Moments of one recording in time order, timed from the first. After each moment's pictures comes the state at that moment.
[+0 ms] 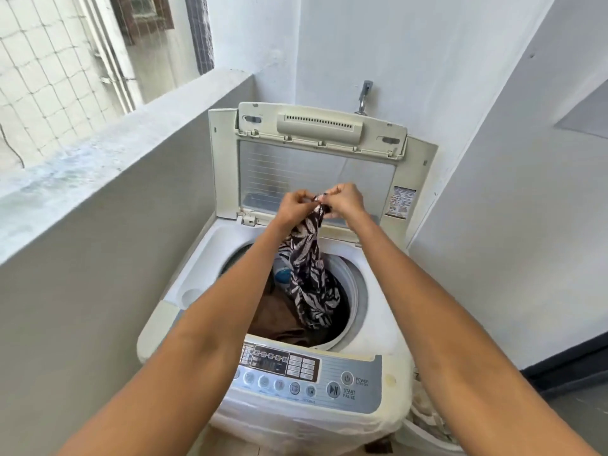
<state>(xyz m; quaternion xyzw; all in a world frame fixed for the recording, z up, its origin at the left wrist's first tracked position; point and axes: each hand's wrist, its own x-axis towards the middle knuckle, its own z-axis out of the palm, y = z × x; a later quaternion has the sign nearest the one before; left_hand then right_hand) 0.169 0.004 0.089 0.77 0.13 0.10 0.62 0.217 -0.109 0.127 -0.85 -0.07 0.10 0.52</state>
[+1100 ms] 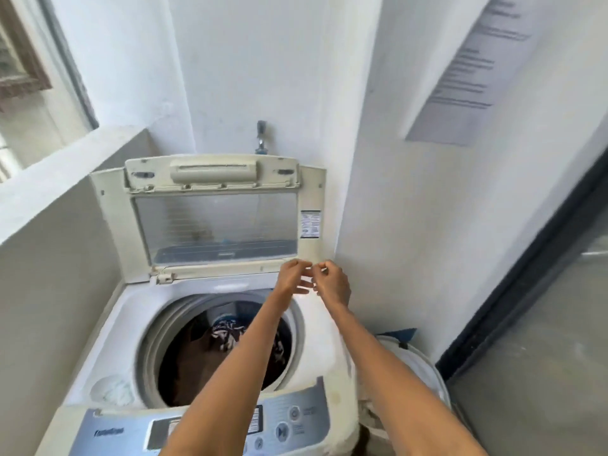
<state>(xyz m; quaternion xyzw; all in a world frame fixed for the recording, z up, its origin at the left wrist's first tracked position) 0.165 -0.157 0.067 0.71 0.11 -0.09 0.69 0.171 -0.254 0.051 -0.87 0.10 -0.02 0.49</state>
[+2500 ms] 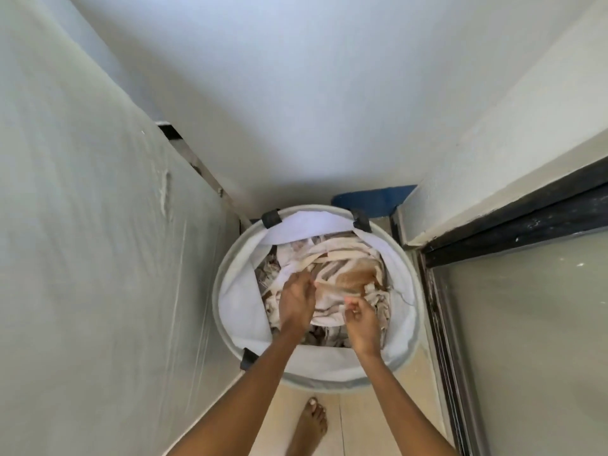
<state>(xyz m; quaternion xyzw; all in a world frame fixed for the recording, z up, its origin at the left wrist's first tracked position) 0.236 -0.495 -0.502 0.89 0.21 -0.12 0.38 0.213 -0.625 -0.516 -0.83 0.25 0.21 0.45</state>
